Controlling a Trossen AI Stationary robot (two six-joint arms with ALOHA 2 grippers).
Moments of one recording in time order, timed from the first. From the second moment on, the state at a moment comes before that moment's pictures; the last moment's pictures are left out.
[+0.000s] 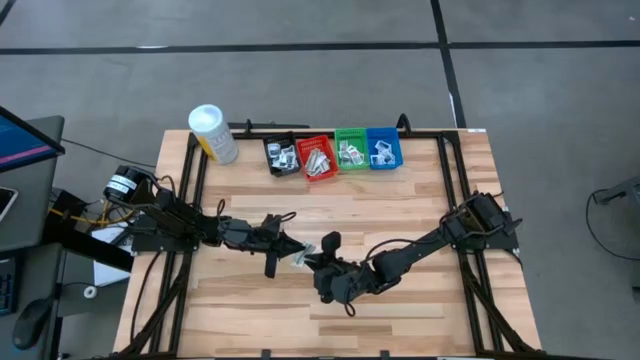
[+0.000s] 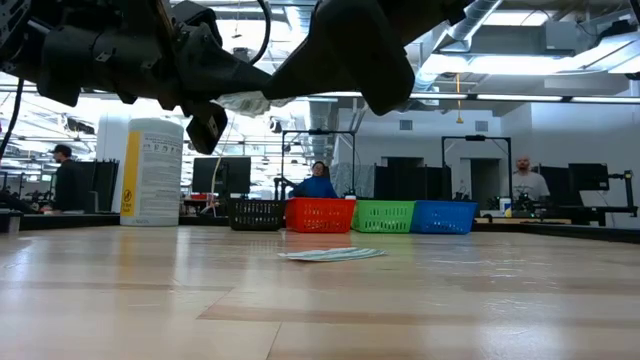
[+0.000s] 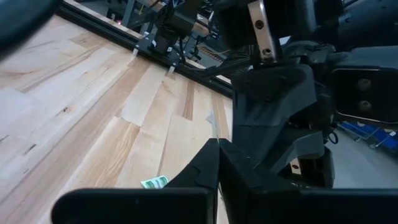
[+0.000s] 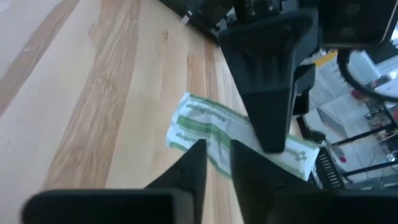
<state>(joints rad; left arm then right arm) -0.32 1.55 0.38 1.06 -0.22 -0.47 0.46 1.96 1.25 0.10 0.76 -0.28</state>
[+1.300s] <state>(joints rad) 0.23 1.55 0.57 0.85 -0.16 0.02 0.50 1.97 1.12 -0.04 0.79 0.48</state>
